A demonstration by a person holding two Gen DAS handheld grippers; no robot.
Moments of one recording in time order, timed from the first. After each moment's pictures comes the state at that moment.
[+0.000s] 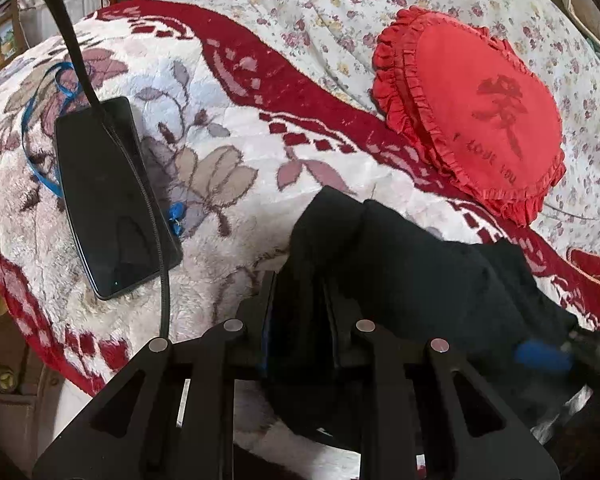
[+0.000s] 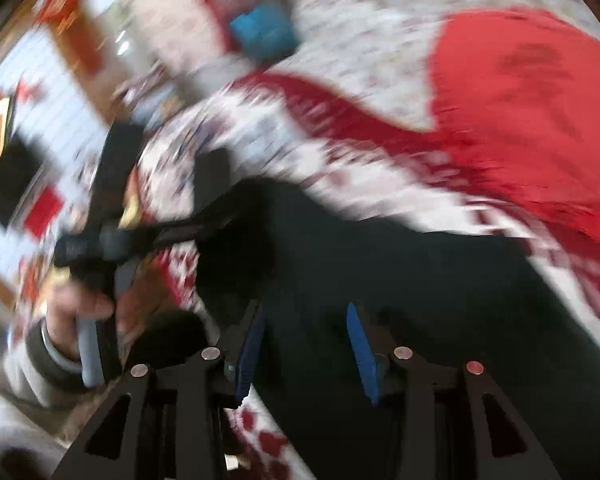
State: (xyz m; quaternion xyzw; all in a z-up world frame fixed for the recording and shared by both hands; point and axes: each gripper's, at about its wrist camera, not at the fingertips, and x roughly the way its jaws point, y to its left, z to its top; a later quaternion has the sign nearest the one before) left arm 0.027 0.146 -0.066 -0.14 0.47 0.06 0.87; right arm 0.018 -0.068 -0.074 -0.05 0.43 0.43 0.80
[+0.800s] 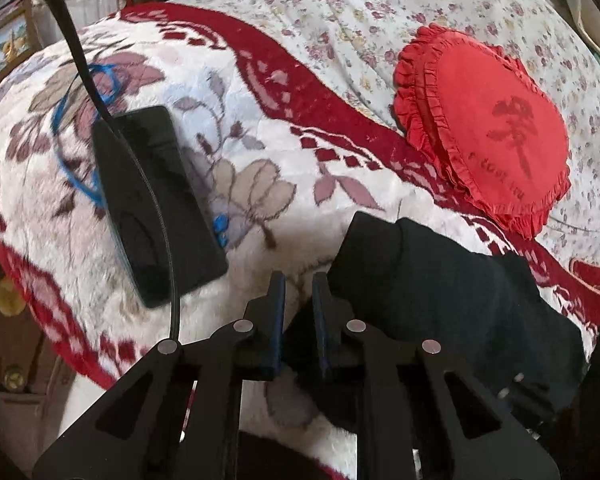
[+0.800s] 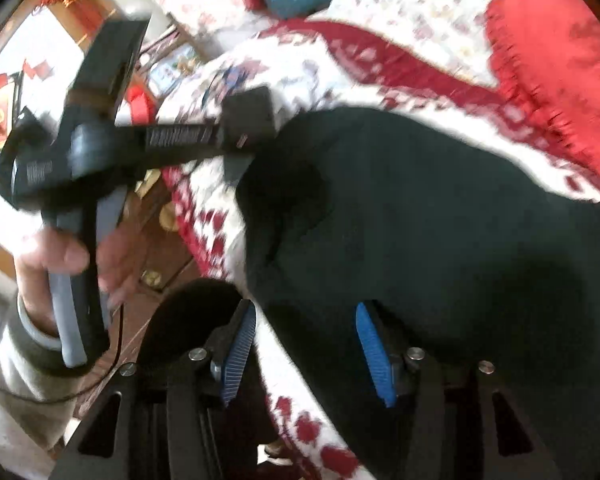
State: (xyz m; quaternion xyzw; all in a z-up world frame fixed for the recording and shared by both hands) left arm 0.016 0.178 -0.050 -0.16 0.47 0.08 0.87; right arm 0.001 -0.025 -0.100 -0.04 0.47 0.45 0.76
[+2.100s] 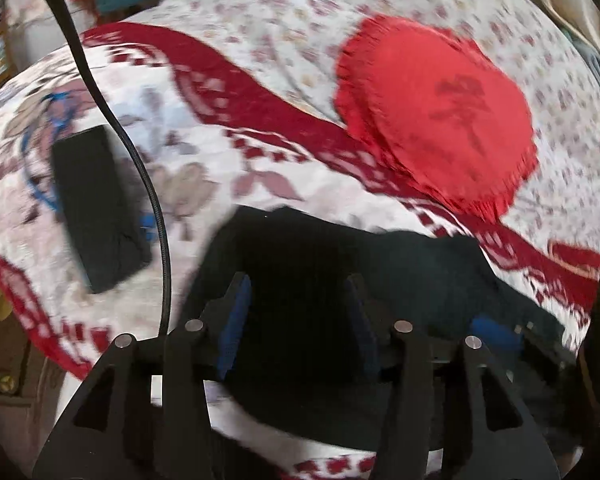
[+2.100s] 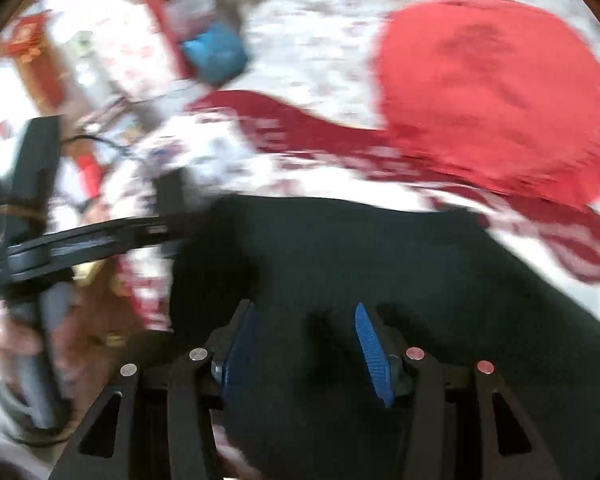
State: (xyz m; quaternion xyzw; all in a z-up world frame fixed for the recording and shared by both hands) left arm 0.020 0.099 -0.031 -0.13 0.47 0.03 0.87; right arm 0.039 -0.116 -0.080 0.01 0.42 0.33 0.84
